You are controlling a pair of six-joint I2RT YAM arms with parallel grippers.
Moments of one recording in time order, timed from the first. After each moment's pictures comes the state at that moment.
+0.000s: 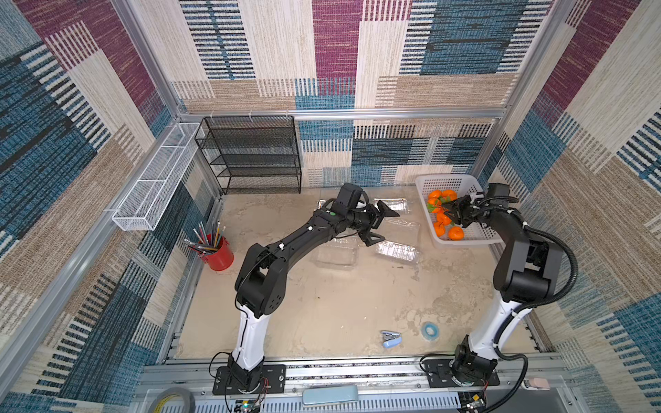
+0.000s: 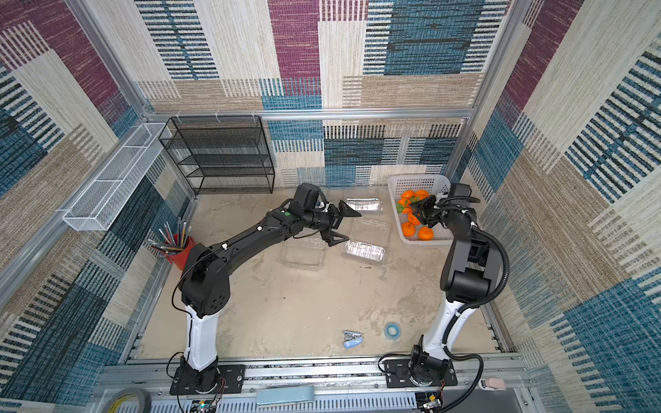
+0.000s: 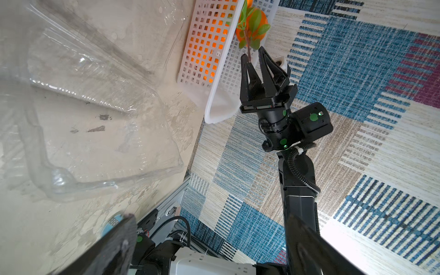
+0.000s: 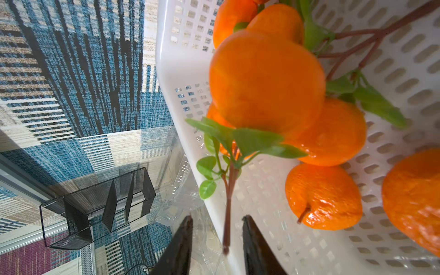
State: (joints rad) left arm -0.66 2.04 1.74 -0.26 0.71 -1.42; right arm -0.34 1.93 1.49 -0.39 -0.72 0.82
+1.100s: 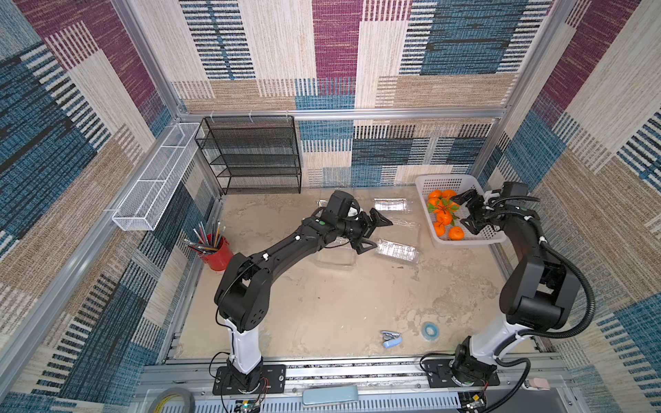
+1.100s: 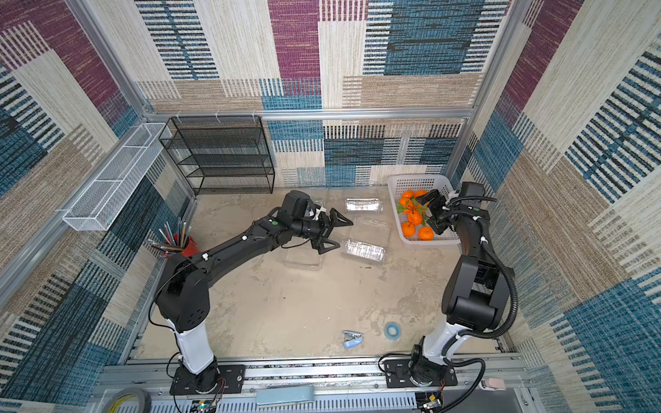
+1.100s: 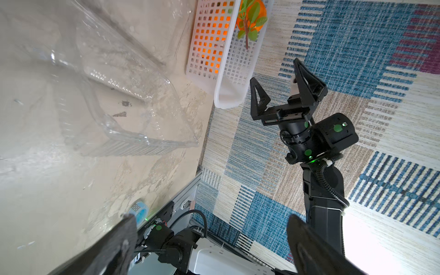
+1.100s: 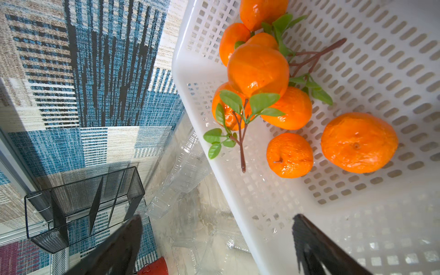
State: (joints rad) left arm -0.63 1.85 1.53 -0.27 0.68 -1.29; right arm -0.38 1.71 1.42 -0.52 -0.62 0.72
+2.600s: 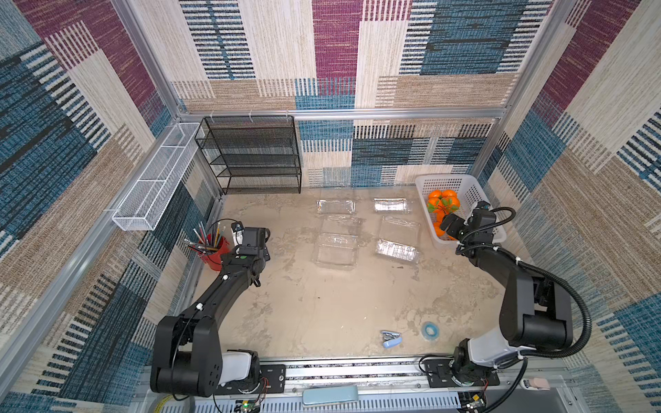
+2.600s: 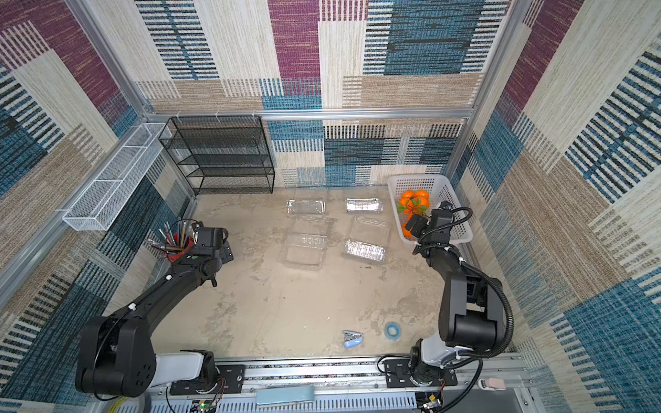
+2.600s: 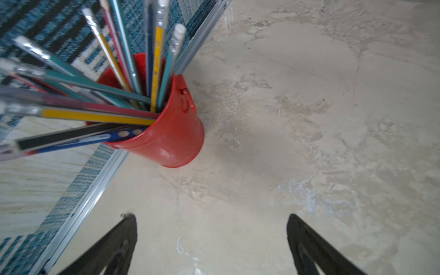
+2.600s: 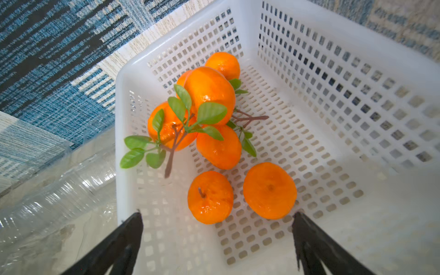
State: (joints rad) left arm -0.10 1.35 0.80 -0.30 -0.56 -0.34; right arm -0.20 1.53 0.83 0.18 -0.02 0.36
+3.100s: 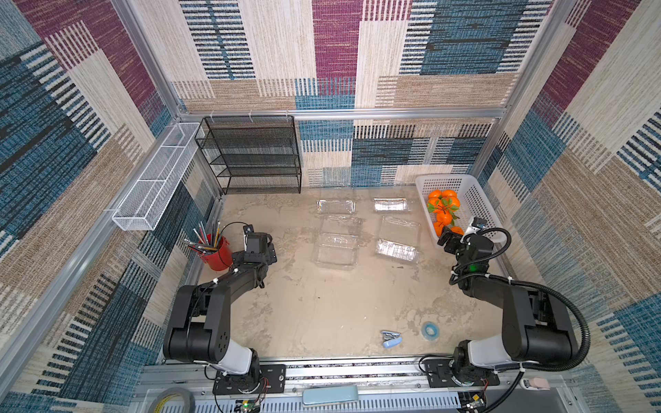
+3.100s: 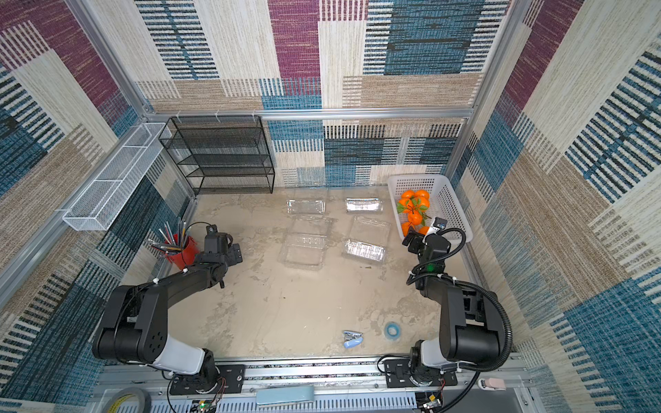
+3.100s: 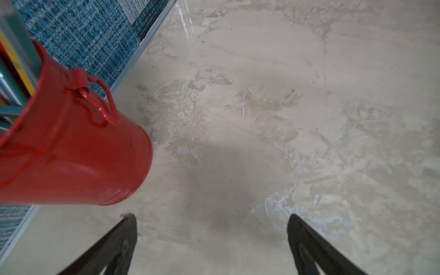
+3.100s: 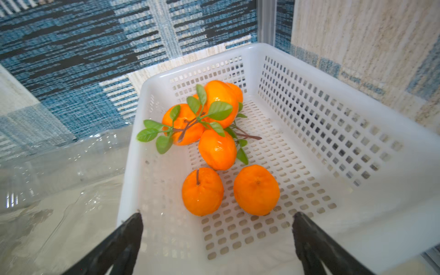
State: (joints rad) left arm -0.07 1.51 0.68 0.11 -0.41 -0.20; right arm -0.14 1.44 0.46 0.72 0.02 0.20
